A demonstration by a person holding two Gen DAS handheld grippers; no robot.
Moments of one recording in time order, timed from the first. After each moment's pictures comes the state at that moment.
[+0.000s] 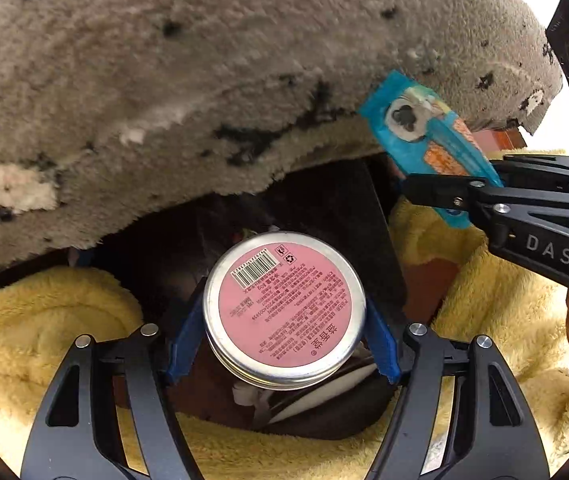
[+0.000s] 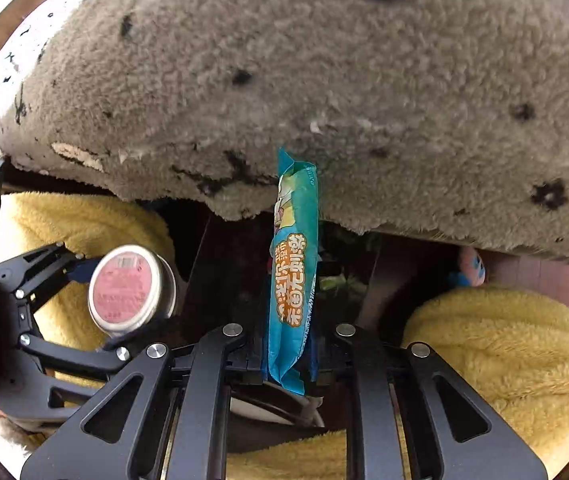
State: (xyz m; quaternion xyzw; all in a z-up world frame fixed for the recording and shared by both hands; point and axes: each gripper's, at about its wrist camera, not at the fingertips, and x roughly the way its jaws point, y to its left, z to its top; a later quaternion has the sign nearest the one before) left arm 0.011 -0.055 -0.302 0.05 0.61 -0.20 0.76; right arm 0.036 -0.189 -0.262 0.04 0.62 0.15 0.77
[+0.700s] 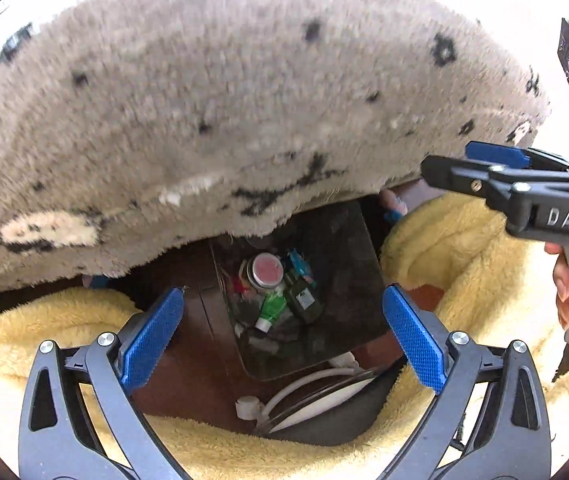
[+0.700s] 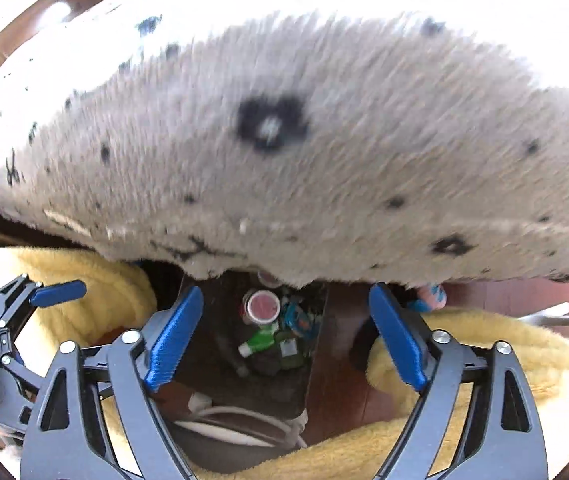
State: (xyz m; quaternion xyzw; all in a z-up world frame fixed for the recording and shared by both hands) left arm 0.022 -0.037 -0.246 0.04 0.57 -0.19 0.80; right arm 0.040 -0.220 -0.207 0.05 0.55 0.09 0.83
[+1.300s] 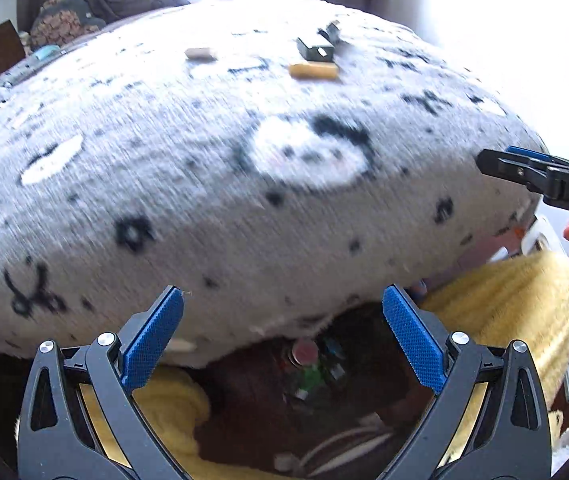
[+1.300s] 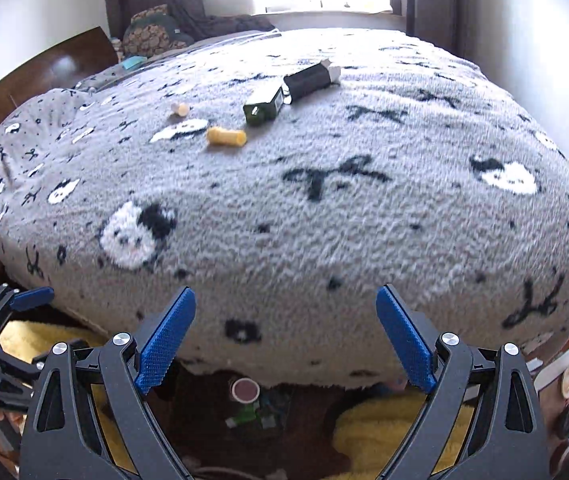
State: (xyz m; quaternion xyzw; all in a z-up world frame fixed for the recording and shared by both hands) left arm 0.059 -0.024 -0.155 0.05 0.46 -0.15 0.87; right arm 0.076 -0.257 -0.109 0.04 0.44 0.07 0.90
